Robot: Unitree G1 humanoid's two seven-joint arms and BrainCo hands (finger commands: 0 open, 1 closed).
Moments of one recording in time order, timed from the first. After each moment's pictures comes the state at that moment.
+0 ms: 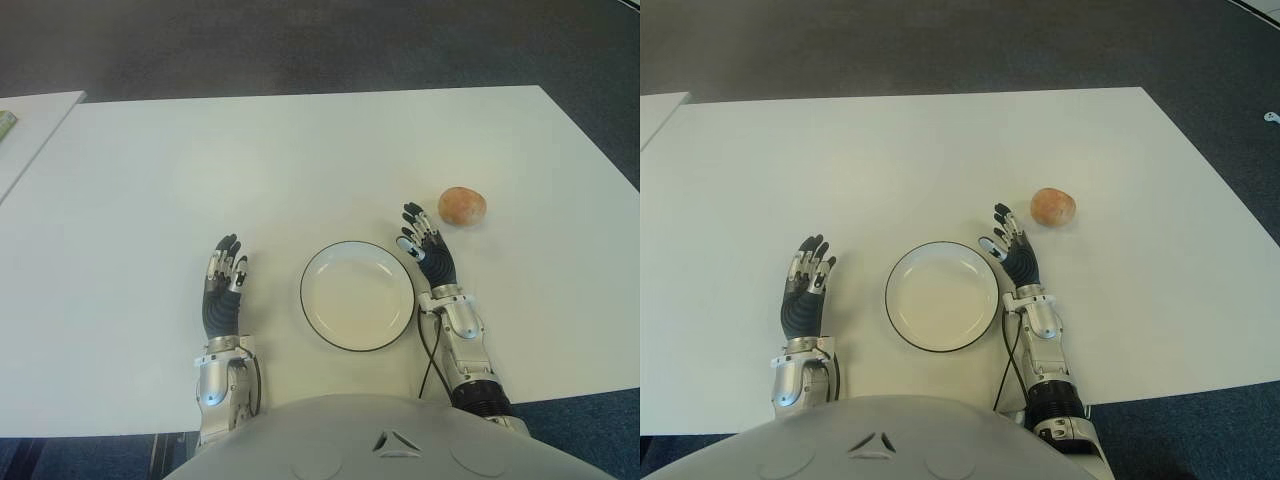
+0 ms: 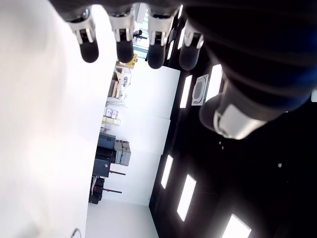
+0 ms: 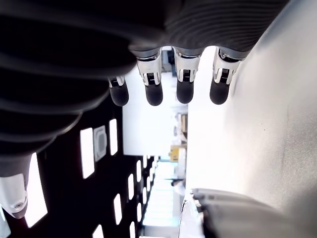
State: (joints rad) left arm 0.44 -0.09 0.01 0.20 -0.25 -0.64 -0.09; right arm 0.09 -0.07 0.00 0.38 0.03 -0.45 0.15
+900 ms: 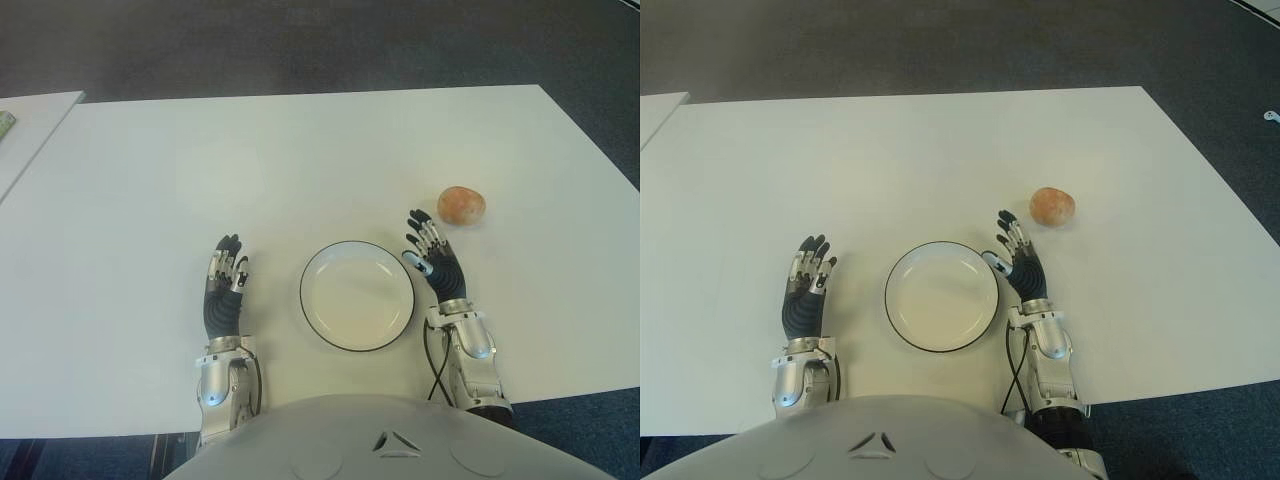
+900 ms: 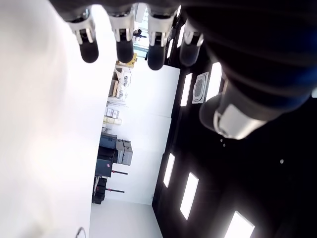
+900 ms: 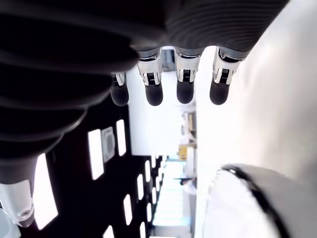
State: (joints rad) left arm 0.45 -0.09 0.01 0.20 -0.22 -0.64 -0.07; right arm 0.18 -0.08 -0.02 0.19 0.06 -0.45 0.17
